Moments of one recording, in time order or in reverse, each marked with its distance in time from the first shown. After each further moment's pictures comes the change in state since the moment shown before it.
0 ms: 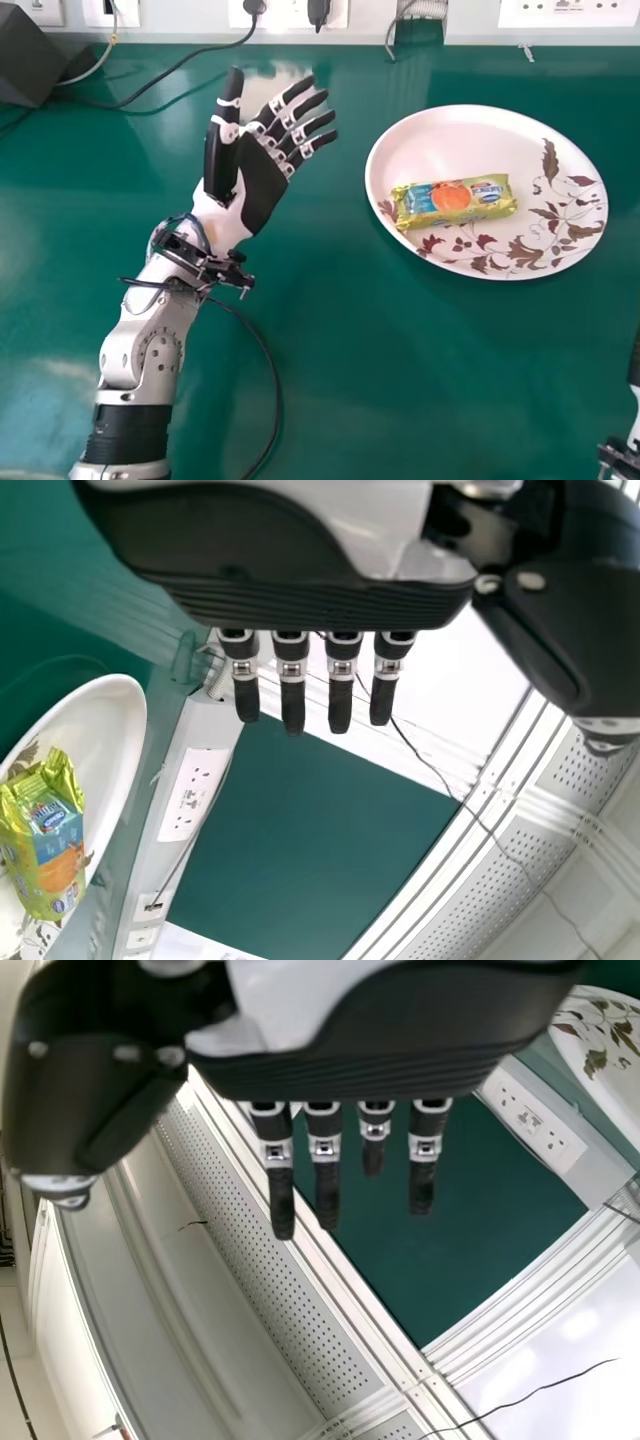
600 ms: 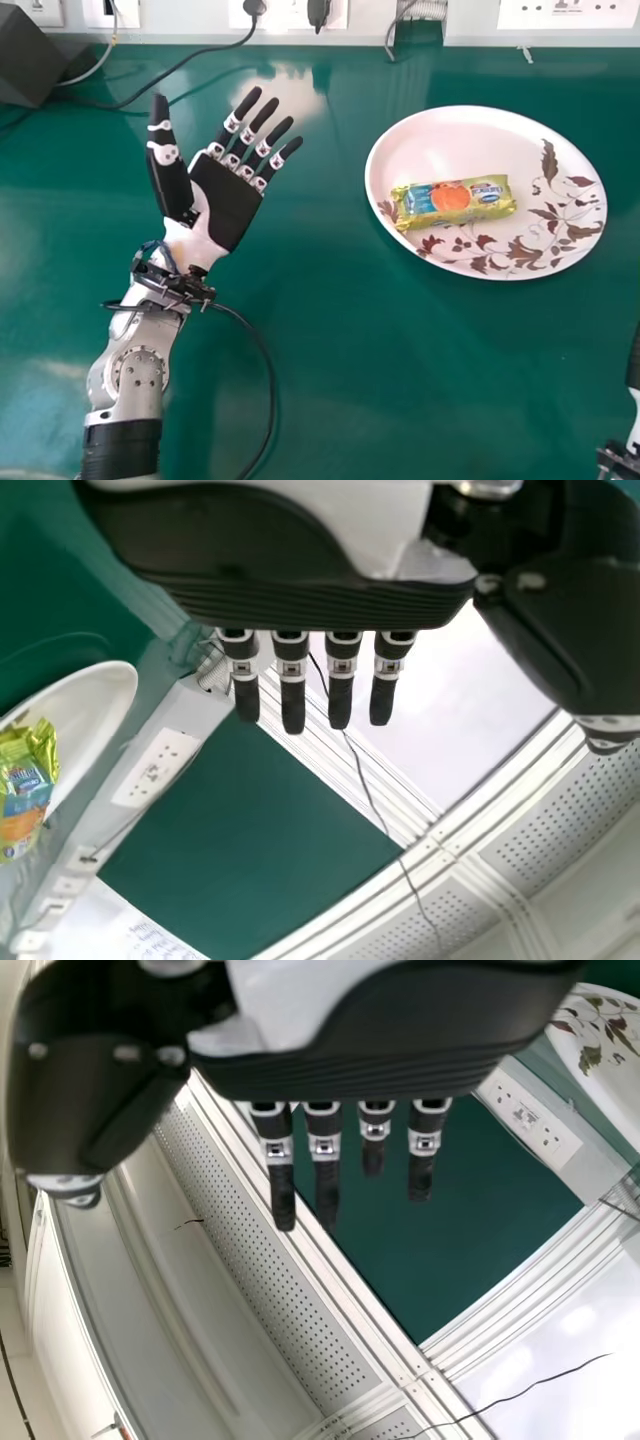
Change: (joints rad) left arm 0.040 -0.039 0.134 0.133 -0.215 0.003 -0.147; right arm 0.010 0.003 0.005 -0.026 0.003 0.016 -0.003
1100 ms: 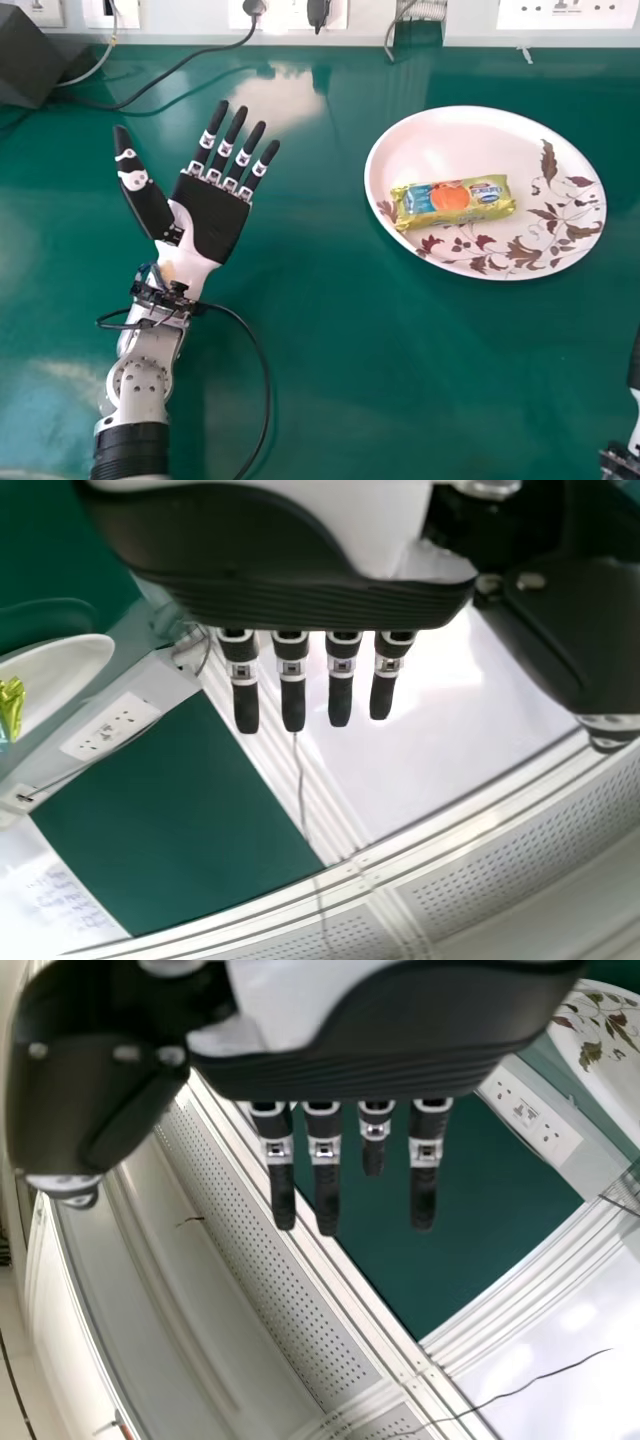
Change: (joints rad) left arm -0.006 -0.045 0.120 0.160 -0.167 0.020 -0.125; right arm 0.010 0.003 0.001 -0.001 -0.008 0.003 0.014
